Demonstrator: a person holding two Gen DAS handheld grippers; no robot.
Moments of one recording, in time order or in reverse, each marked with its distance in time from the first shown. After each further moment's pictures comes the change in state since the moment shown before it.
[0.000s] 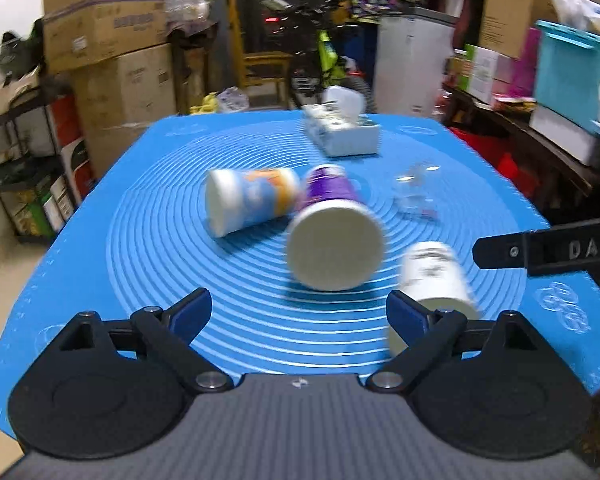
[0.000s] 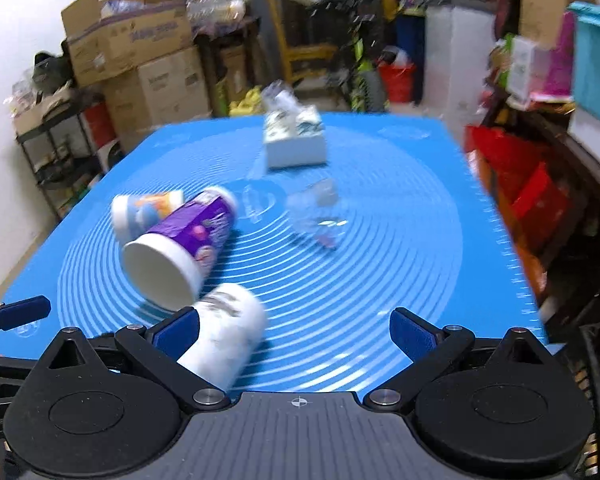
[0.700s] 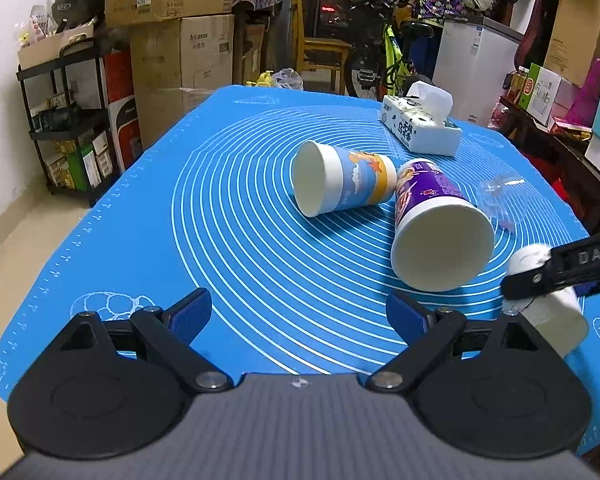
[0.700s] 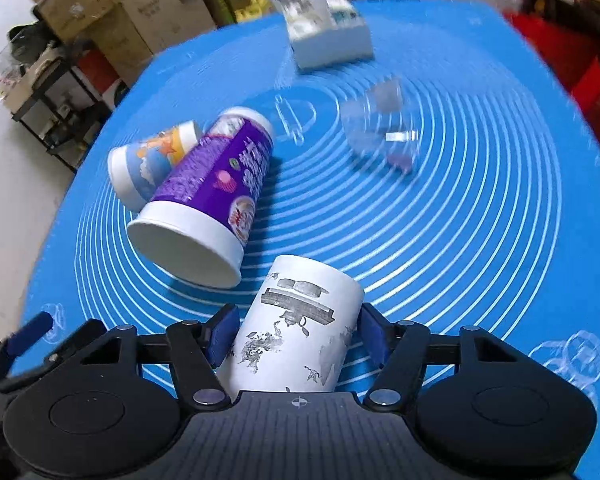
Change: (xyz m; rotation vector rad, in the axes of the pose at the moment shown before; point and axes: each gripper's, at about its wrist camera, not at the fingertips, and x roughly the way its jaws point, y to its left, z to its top) left arm 0.014 0.055 -0.009 -0.141 0.024 0.090; right arm 0.069 0.018 0.018 0.113 0.279 0.108
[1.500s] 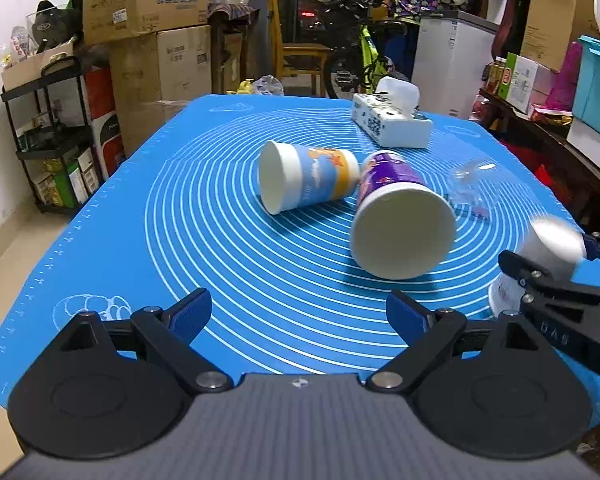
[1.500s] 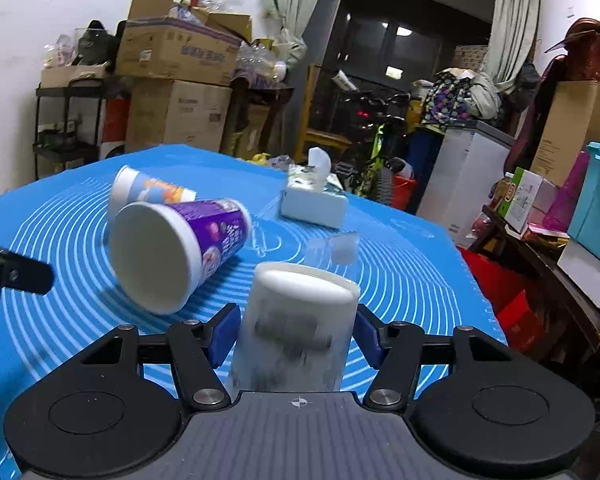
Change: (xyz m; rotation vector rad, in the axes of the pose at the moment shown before) left arm -0.007 -0.026 -0.010 0.069 -0.022 -0.028; right arm -0.017 0.022 -0.088 -0.440 -0.572 -0.295
